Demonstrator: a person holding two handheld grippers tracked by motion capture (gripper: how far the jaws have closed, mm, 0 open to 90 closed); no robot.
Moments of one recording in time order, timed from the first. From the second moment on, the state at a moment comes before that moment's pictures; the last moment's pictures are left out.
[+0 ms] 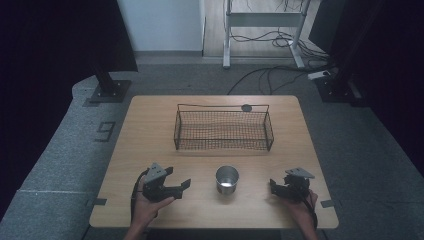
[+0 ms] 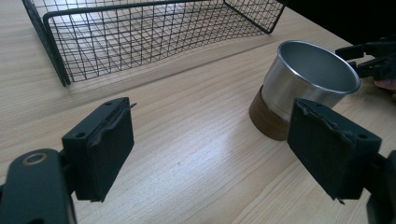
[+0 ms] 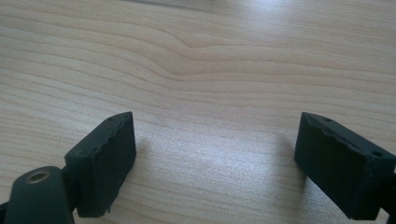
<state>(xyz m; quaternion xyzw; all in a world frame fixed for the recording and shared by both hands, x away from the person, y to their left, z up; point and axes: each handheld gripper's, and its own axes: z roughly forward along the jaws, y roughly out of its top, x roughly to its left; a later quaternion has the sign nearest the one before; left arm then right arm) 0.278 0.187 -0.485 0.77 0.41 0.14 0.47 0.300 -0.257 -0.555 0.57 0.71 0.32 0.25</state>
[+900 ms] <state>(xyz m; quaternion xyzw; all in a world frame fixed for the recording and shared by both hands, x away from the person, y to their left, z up) 0.285 0.144 -0.475 0.79 0.38 0.11 0.47 0.301 -0.257 -0.555 0.57 0.71 0.32 0.25</state>
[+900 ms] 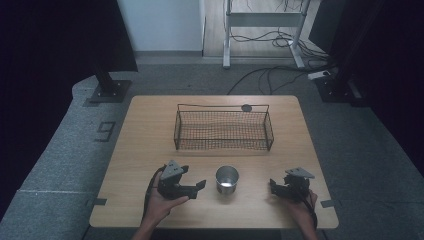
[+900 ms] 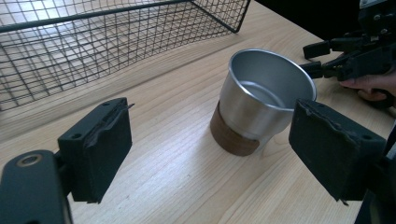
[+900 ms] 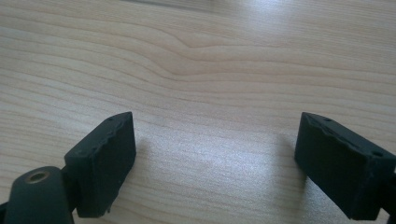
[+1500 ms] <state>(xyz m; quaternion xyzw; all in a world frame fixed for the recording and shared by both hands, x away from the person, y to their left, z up) 0.287 0.113 -0.480 0.80 0.36 0.09 0.47 0.301 -0.257 -0.555 0.57 0.71 0.32 0.25</state>
